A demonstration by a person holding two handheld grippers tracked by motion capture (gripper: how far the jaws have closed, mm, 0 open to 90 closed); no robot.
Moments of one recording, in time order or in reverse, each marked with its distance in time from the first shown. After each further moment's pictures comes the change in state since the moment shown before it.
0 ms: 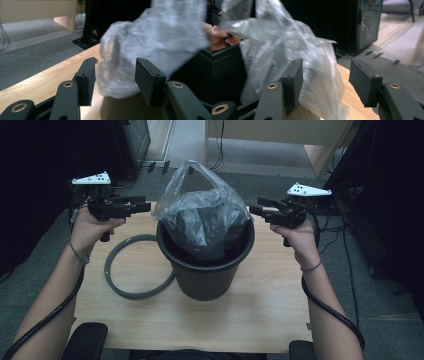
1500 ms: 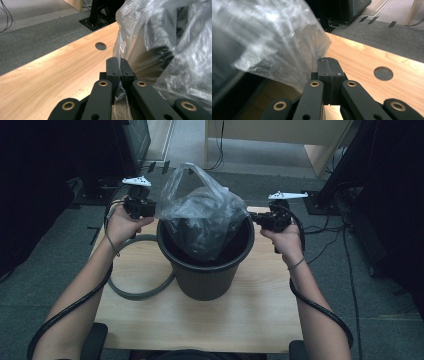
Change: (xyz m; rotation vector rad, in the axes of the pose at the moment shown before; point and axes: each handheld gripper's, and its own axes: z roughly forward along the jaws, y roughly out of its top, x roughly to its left) left arm 0.012 -0.007 0.089 0.166 0.088 -0.042; right arm -0.010 -0.030 0.038 0.214 -0.105 0.163
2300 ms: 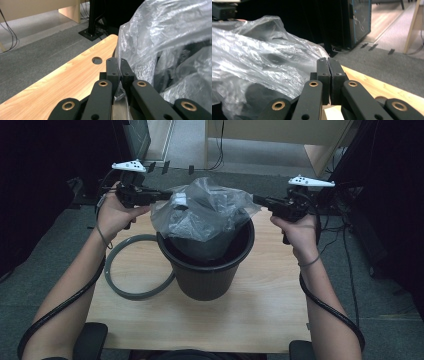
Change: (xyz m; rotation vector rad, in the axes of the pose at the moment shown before) left arm -0.028 0.040 -0.033 -0.054 0.006 0.099; right arm 0.024 0.038 -0.052 -0.188 0.037 -0.035
